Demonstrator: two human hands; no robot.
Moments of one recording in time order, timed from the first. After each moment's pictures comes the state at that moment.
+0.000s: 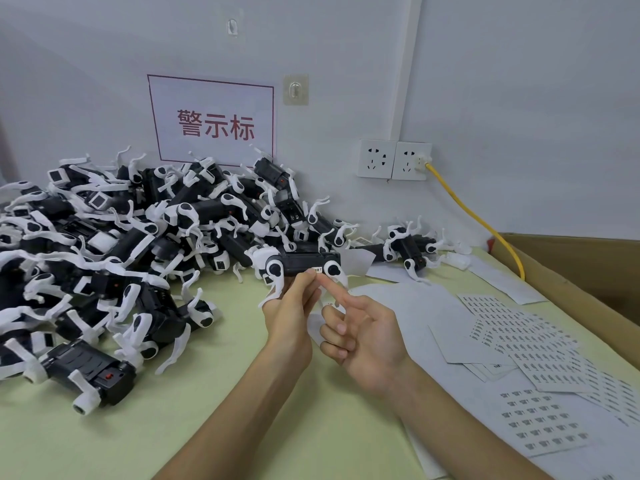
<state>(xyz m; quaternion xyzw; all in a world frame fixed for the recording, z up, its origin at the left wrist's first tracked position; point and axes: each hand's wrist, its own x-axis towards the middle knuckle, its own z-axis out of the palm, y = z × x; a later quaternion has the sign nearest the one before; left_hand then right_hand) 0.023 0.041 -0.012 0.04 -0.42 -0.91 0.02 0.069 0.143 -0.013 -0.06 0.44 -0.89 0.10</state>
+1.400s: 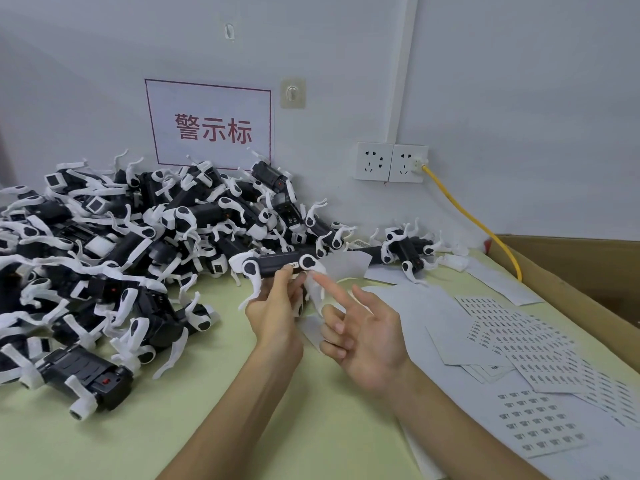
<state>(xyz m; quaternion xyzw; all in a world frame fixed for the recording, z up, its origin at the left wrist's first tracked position) 0.016 0.037 -0.005 0.10 -0.39 -0.91 0.08 0.067 0.148 -0.015 -0.09 0.41 -0.90 0.11</state>
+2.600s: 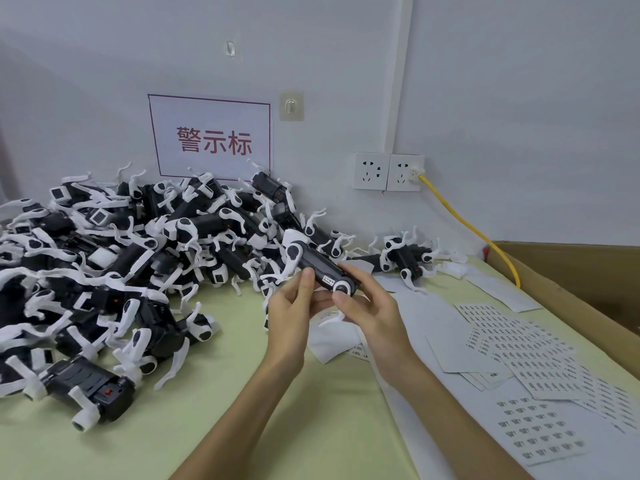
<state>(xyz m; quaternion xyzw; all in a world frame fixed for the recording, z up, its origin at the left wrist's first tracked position) 0.027 0.038 -0.005 -0.16 -0.52 -0.84 0.04 0.066 0.158 0.001 -0.10 0.68 -0.71 -0.19</state>
